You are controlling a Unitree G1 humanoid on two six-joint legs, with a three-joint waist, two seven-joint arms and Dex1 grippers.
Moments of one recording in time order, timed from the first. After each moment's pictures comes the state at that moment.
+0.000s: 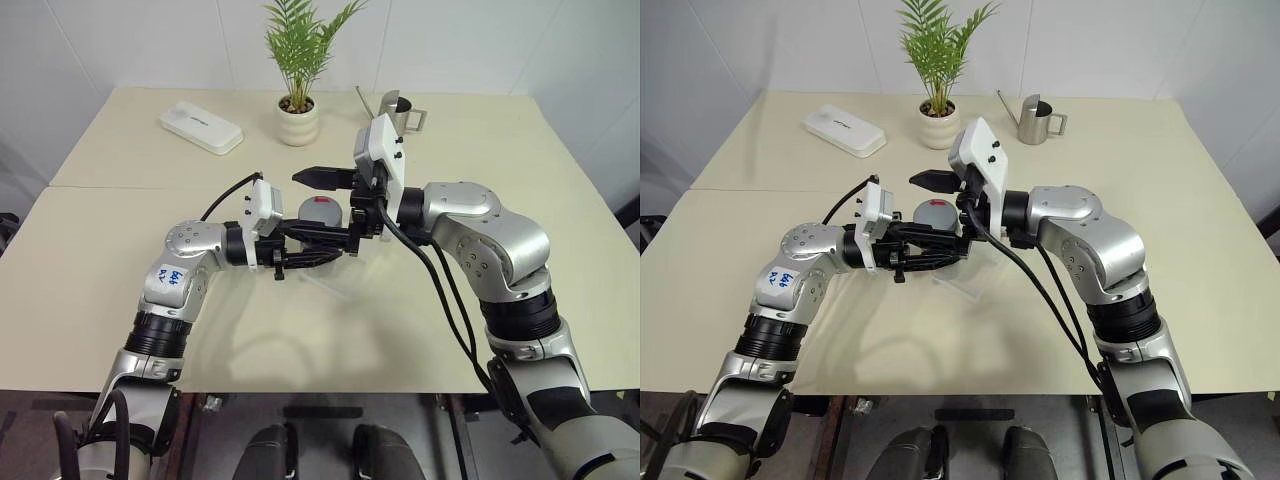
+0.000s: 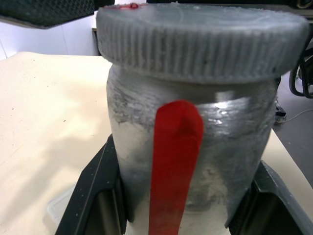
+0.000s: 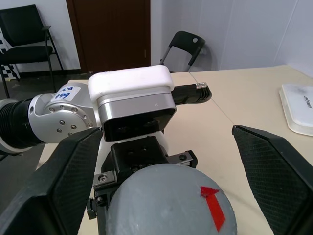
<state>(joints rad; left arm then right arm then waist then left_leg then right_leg) -0.72 0.43 -0.07 0.14 -0.41 0.28 -1.12 -0.92 -0.39 0.16 -0.14 0.53 0.70 0.88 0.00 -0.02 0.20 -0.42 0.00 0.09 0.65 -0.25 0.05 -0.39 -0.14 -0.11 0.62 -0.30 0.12</state>
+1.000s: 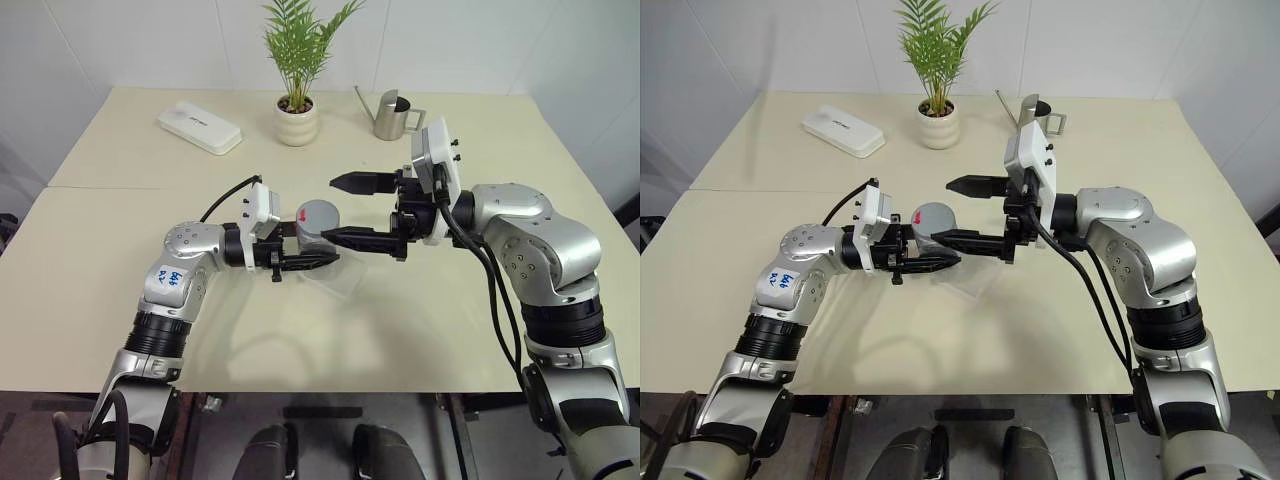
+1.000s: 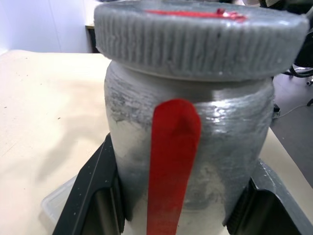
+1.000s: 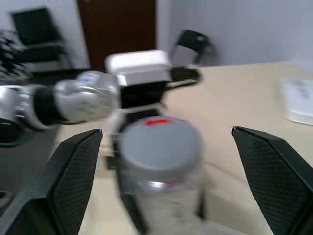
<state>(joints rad) -0.72 0.44 -0.07 0.17 -0.40 0.25 -1.16 -0.85 -0.54 0.07 -0.16 0.65 0.69 1.04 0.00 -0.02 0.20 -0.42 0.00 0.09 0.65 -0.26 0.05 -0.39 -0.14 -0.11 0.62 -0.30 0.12</state>
